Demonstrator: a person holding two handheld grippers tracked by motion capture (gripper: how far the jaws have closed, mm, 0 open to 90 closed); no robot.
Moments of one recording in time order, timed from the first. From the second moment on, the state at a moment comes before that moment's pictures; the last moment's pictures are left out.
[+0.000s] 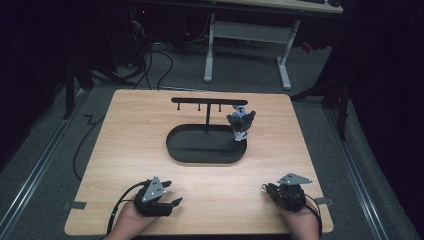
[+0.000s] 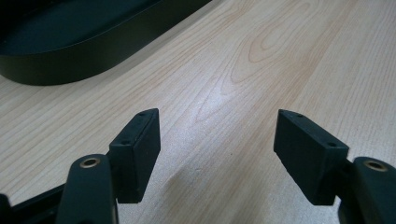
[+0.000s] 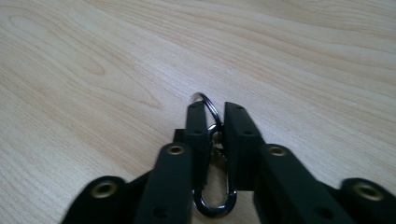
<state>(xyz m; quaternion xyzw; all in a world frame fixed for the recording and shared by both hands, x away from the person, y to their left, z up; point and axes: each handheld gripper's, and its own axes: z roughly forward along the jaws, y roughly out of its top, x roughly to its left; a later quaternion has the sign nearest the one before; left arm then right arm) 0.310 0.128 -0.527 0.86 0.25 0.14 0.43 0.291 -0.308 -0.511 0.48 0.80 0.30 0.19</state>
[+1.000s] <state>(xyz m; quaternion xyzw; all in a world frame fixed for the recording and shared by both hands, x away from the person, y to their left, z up) 0.309 0.131 -0.525 0.85 0.24 0.14 0.44 0.307 -0.308 -0.484 0.52 0.83 0.19 0.10</state>
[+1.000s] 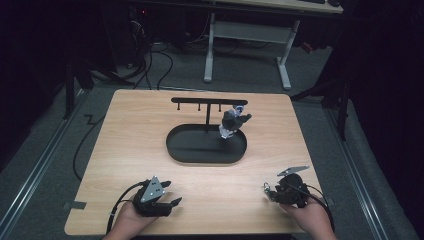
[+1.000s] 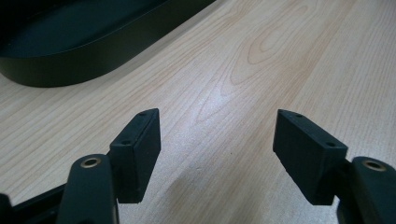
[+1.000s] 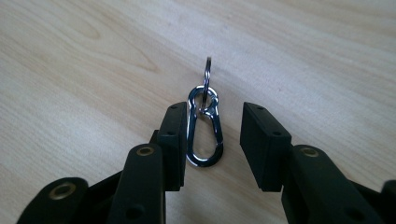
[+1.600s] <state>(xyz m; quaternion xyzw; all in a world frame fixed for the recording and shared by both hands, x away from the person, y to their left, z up) 0.309 0.134 -0.523 0.85 0.25 0.14 0.44 0.331 -0.289 -0.474 0.50 0.85 0.11 0.08</state>
